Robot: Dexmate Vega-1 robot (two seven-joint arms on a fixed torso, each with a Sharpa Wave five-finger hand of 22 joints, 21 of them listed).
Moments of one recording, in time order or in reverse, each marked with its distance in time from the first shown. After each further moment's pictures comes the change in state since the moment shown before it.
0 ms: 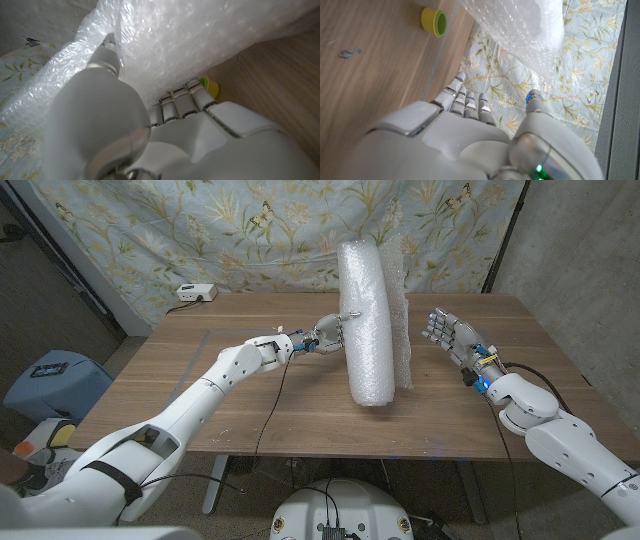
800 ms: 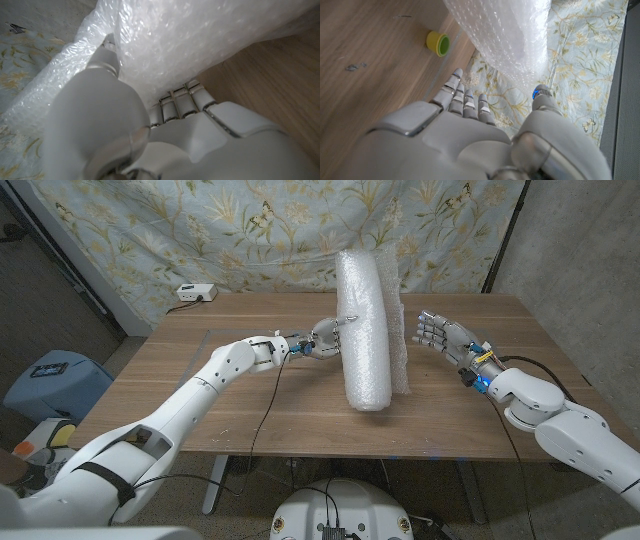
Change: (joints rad) left arm 0.011 0.028 -0.018 -0.034 -0.075 0.109 0.047; left_hand -0.008 0.008 0.001 -0.001 -0.001 0.005 0.006 0.000 0.000 0.016 0.005 -0.011 0.000 0.010 -0.004 0.000 0.001 -0.003 0.003 0.014 0.000; right arm -0.036 -0.106 0.023 -0.107 -0.020 -0.095 0.013; right_hand 0.075 -0.077 -0.003 -0.019 0.000 -0.035 0.000 -0.005 0.000 0.014 0.036 0.000 0.003 0.028 0.047 0.000 -0.005 0.028 0.048 0.000 0.002
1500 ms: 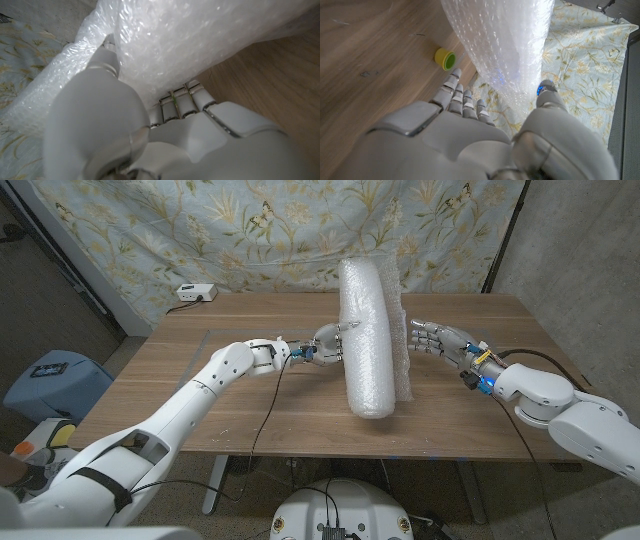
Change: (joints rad) left arm 0.028 0.008 -0.009 -0.044 -0.070 0.071 0.064; left_hand -0.002 0.002 0.003 -0.003 0.004 -0.002 0.002 -0.003 0.004 0.002 0.002 -0.007 0.007 0.006 0.005 -0.002 0.004 -0.005 0.005 0.008 0.000; right arm -0.032 -0.093 0.039 -0.072 -0.014 -0.091 0.042; right_hand 0.050 -0.050 -0.003 0.003 0.016 -0.142 -0.008 -0.025 0.002 -0.034 0.018 -0.012 0.014 -0.019 0.019 -0.012 0.008 -0.019 0.021 -0.004 0.000
